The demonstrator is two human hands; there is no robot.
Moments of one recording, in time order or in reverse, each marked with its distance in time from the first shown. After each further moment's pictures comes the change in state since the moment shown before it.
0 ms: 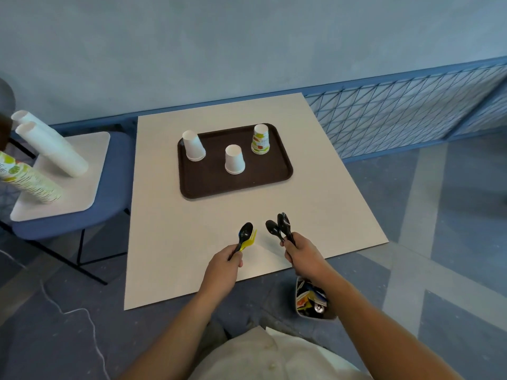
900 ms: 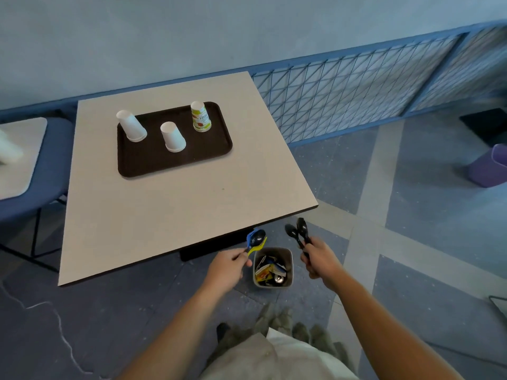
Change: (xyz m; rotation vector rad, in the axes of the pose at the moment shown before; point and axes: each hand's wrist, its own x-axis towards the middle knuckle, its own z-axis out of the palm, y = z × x) left_hand -0.083 0.010 0.188 0.084 -0.172 -0.013; right_hand -0.101 0.161 -0.162 0.255 0.105 0.294
